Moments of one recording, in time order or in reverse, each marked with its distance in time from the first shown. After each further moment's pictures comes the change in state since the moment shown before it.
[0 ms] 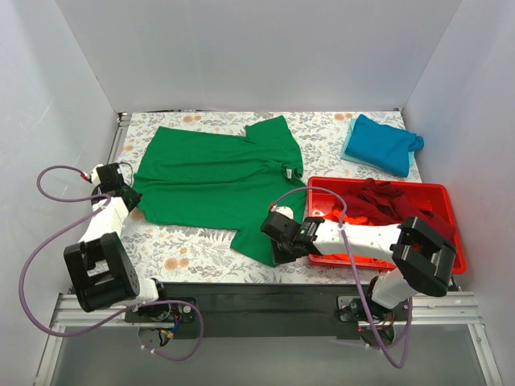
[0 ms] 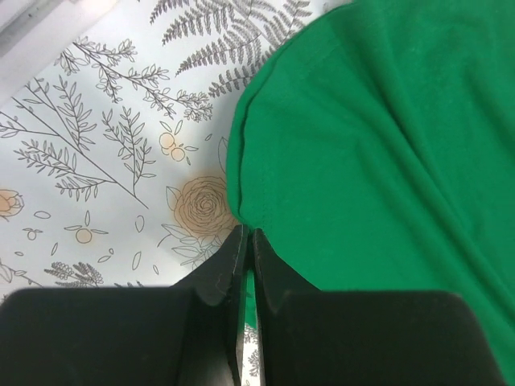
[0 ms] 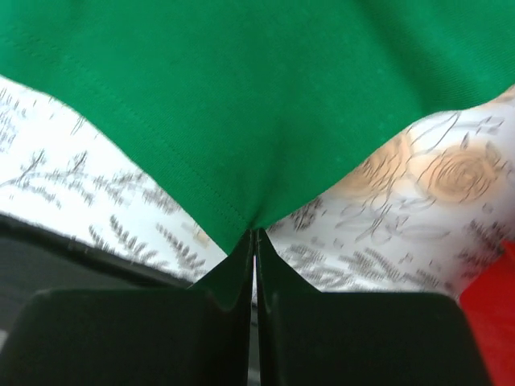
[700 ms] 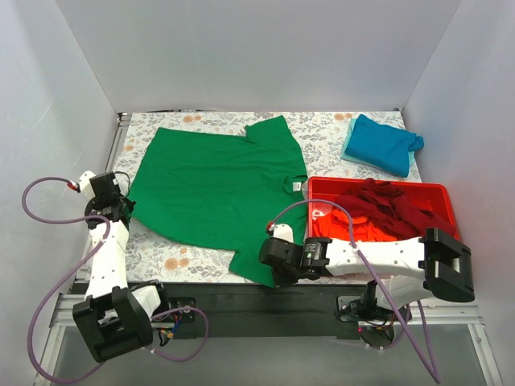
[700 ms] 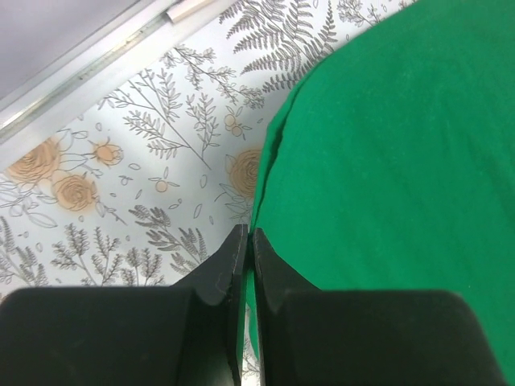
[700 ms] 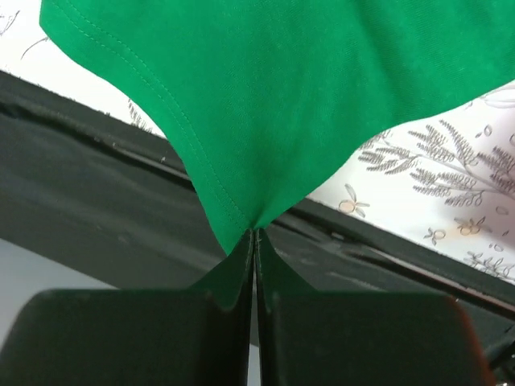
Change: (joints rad) left arm 0.002 -0.339 -0.055 -0.169 -0.116 -0.003; right arm 0.251 -0.146 -0.012 -0.135 0.062 0.166
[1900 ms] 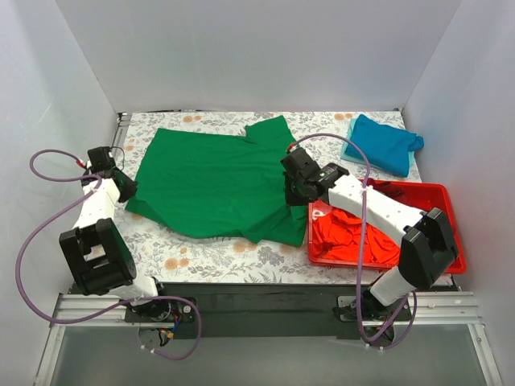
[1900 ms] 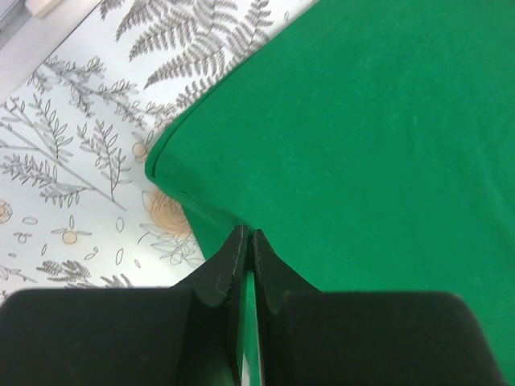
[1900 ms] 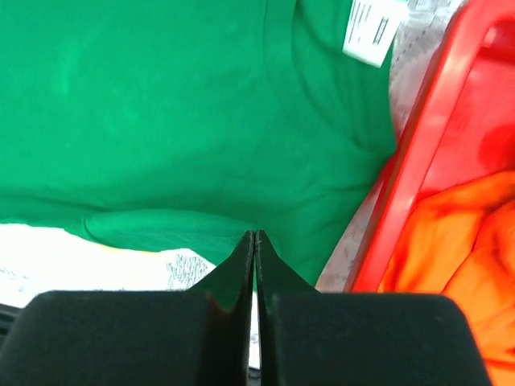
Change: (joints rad) left arm 0.019 0.426 0.277 -0.042 0.202 0.012; right arm -0.591 0.157 0.381 -0.071 -0.010 -0.416
